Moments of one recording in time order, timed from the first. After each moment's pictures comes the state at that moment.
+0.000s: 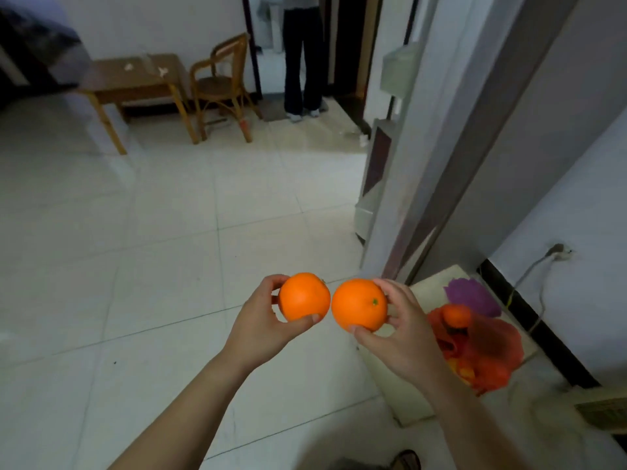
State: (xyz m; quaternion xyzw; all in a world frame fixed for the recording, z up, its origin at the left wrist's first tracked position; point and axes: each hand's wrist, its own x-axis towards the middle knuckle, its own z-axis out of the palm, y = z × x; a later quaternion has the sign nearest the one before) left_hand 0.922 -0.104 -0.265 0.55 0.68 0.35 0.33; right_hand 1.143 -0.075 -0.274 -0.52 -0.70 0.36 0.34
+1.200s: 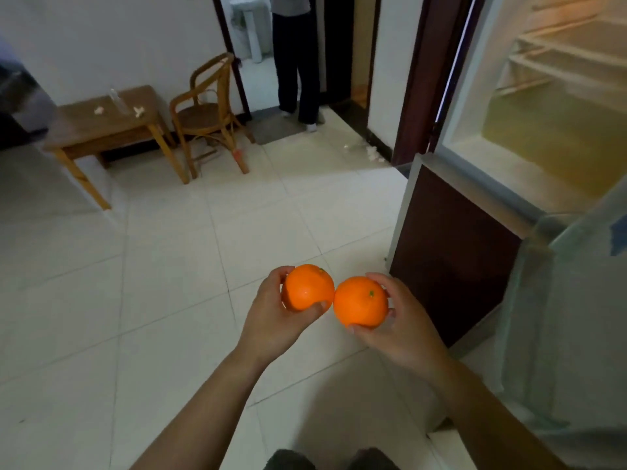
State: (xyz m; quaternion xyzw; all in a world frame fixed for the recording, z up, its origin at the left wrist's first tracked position) left_hand 0.721 0.277 -0.251 0.56 0.66 0.35 0.36; right_hand 0.924 0.282 -0.269 -0.56 -0.66 0.39 0.30
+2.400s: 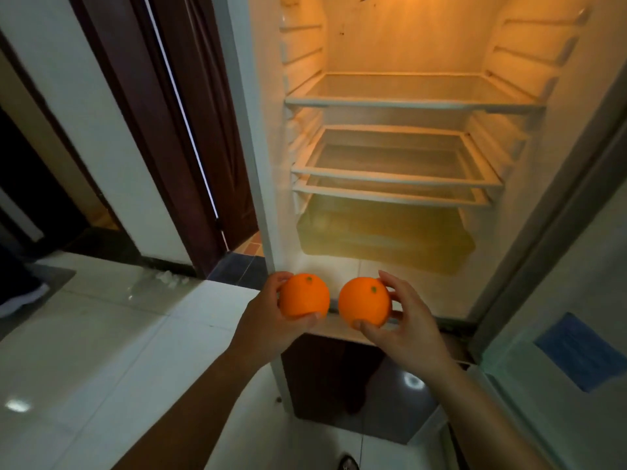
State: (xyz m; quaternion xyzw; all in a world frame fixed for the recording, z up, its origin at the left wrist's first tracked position) left_hand 0.963 0.837 -0.214 0.82 0.31 0.17 0.46; right_hand 1.102 0.665 -0.232 -0.80 -0.37 0.09 0.47
